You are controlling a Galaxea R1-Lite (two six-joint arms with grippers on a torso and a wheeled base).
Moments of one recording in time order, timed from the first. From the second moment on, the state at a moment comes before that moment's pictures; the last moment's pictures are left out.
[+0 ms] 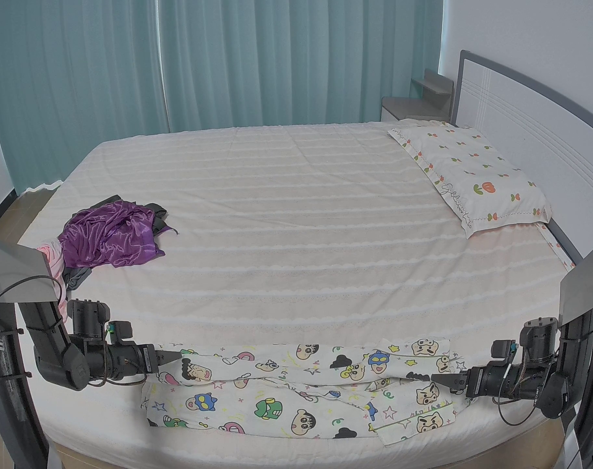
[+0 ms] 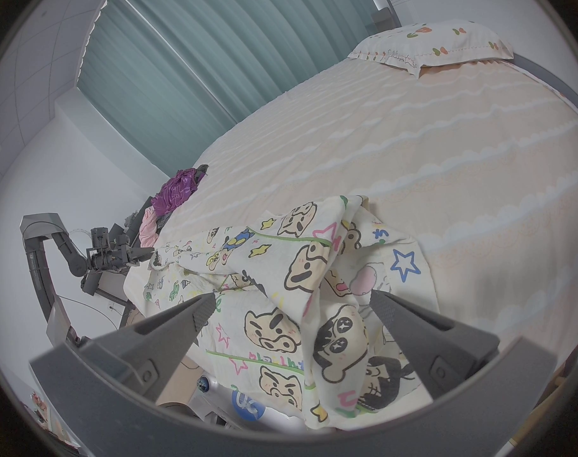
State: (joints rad) left arm 0.08 2.26 -0.42 -1.05 -0.50 -0.18; right arm 0.09 2.27 -0.02 -1.55 0.44 0.28
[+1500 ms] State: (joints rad) left arm 0.02 2.20 -0.74 -1.03 -0.38 -0.28; right arm 0.10 2.29 -0.02 -1.55 0.44 0.28
